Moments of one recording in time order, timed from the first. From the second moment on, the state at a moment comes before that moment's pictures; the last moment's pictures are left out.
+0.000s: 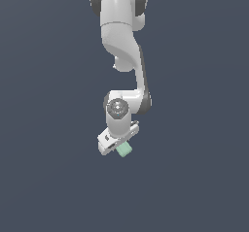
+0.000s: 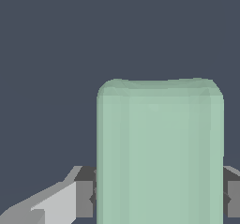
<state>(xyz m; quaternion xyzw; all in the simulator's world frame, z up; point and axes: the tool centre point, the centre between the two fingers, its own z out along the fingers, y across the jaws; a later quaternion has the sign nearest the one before) 0.058 -0.021 0.014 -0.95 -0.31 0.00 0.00</state>
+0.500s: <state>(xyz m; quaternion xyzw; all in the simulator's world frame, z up) 0.048 -0.017 0.026 -0.95 -0.31 0.00 0.00</state>
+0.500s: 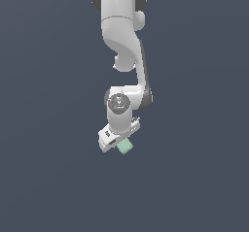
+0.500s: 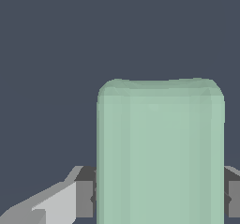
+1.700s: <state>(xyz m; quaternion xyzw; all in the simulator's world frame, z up) -0.064 0.028 0.159 -0.95 -0.31 0.00 0.00</state>
